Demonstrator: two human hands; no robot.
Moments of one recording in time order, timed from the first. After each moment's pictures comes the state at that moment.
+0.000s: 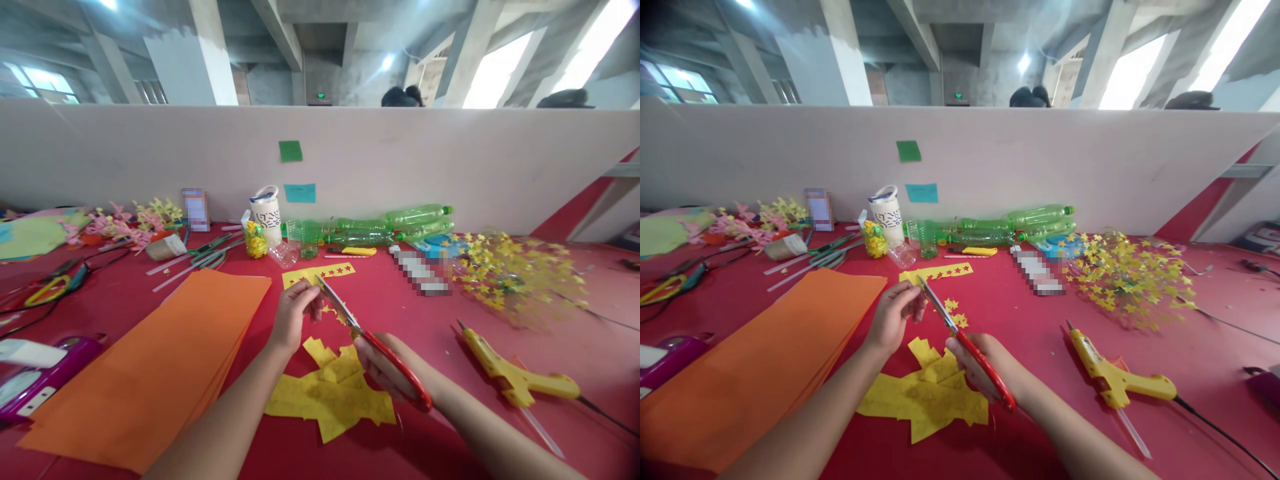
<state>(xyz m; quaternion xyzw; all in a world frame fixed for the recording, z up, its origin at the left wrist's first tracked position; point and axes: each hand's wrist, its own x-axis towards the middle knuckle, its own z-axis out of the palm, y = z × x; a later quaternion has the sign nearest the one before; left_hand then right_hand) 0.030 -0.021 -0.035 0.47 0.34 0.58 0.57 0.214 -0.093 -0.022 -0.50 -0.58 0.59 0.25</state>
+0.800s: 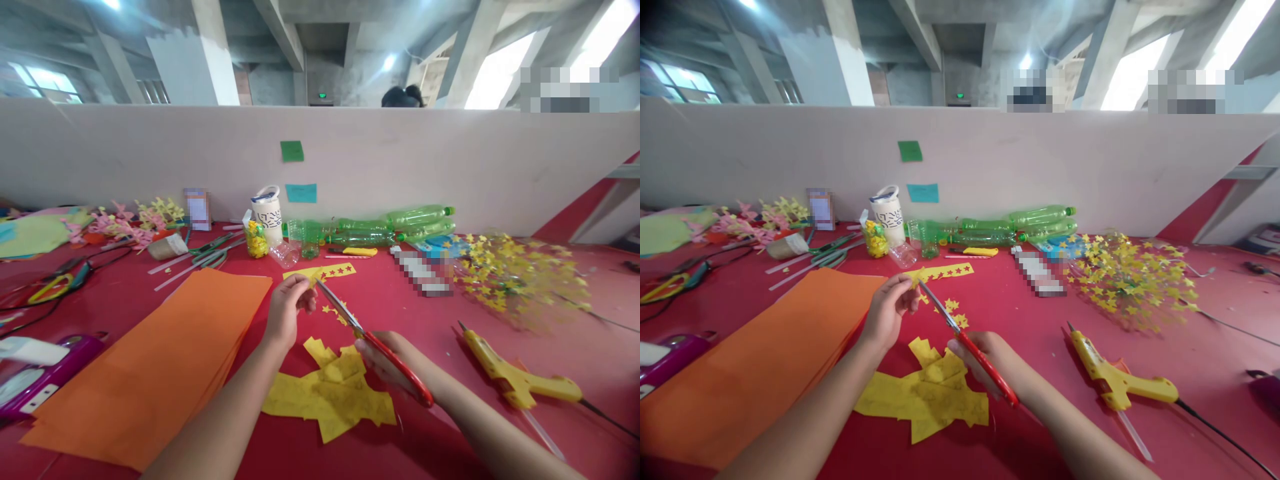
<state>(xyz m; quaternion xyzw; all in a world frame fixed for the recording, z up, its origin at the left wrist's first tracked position) 0.024 -0.013 -0.032 0.41 0.37 0.62 0.56 0.223 -0.089 -0.021 -0.52 -0.61 0.56 0.22</state>
